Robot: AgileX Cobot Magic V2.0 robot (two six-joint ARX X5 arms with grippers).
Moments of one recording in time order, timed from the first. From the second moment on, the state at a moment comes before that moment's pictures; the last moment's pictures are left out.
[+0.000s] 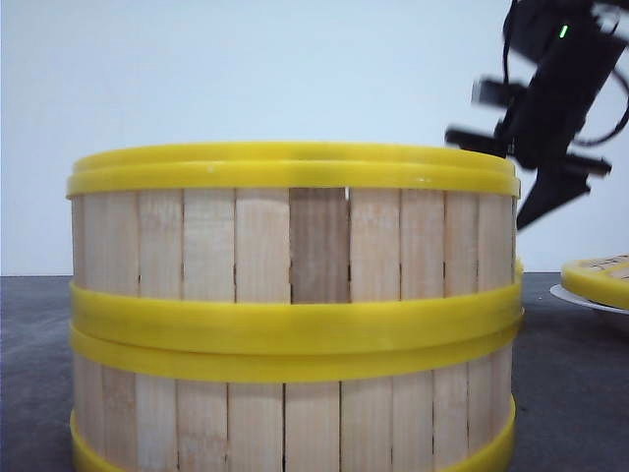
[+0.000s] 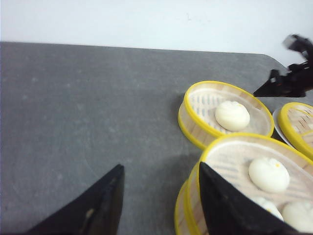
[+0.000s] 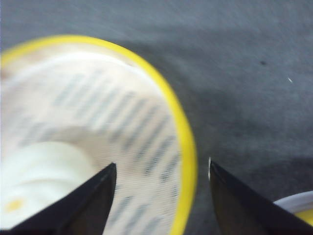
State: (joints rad) left arm -0.42 0.34 0.78 -0.74 0.00 -0.21; right arm 0.17 1.79 1.33 -0.46 -0.10 0.19
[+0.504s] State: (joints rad) left arm -0.42 0.29 0.78 -0.81 0.00 -0.26; right arm 0.17 1.90 1.35 -0.43 -0.07 0.22
